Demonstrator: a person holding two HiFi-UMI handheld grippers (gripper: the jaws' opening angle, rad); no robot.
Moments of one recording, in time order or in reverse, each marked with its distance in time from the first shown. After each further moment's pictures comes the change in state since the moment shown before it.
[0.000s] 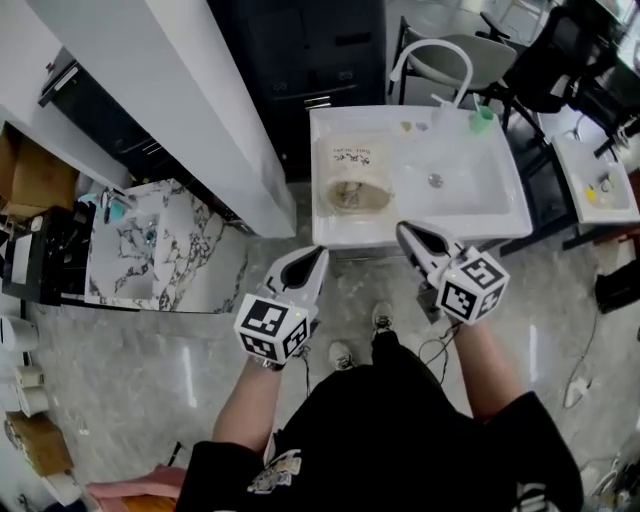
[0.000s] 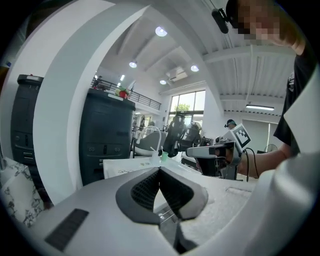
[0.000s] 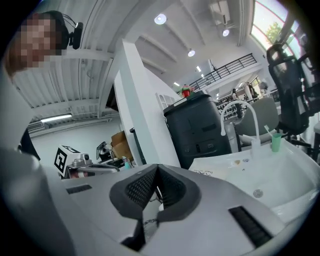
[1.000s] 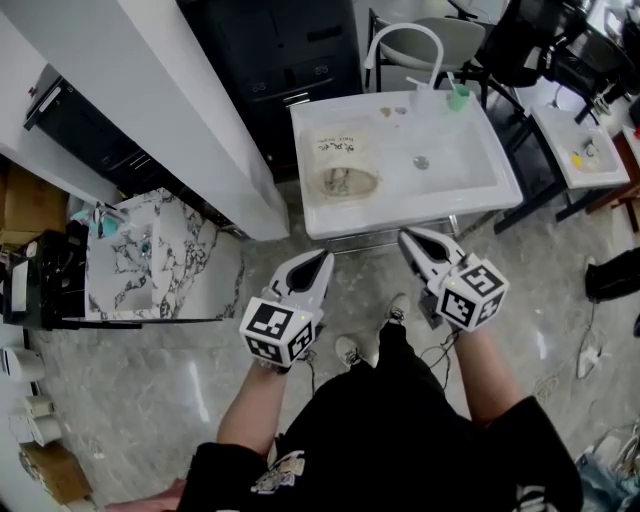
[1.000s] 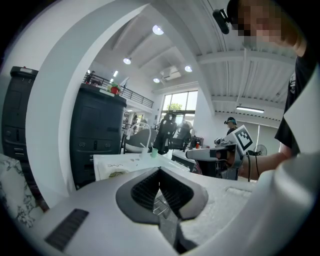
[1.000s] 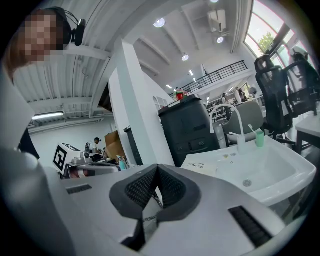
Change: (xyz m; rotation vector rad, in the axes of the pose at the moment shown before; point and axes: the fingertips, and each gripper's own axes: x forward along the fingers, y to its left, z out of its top) left arm -0.020 -0.041 -0.021 0.000 0.023 -0.114; right arm -0.054 0.027 -0.032 0.011 -0.022 -0.122
